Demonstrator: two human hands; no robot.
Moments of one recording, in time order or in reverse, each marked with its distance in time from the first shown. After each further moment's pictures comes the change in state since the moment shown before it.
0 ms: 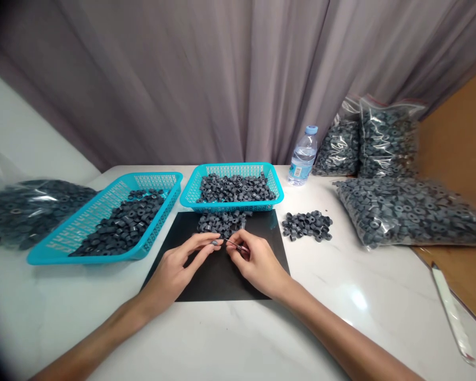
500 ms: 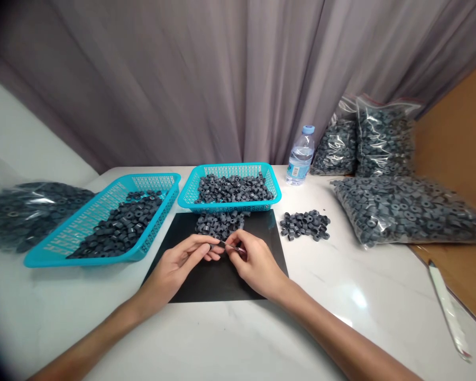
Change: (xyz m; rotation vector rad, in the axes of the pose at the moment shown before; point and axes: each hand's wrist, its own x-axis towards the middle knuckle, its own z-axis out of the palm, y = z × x) left_hand 0.002 0.000 -0.002 -0.231 -0.076 -0.042; right_hand 0.000 0.001 0.000 -0.040 0.013 -0.018
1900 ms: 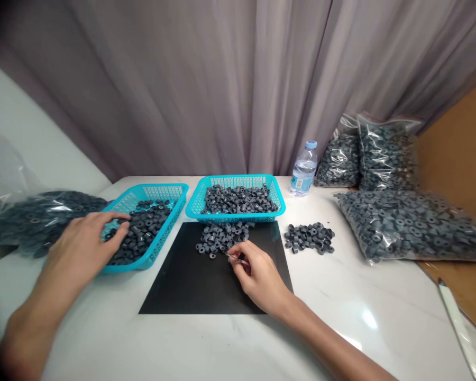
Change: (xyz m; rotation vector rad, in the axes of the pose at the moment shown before) left_hand -0.011 0.013 -0.133 1.282 0.681 -0.090; right_hand -0.003 0.001 0.005 -0.019 0.018 -0.011
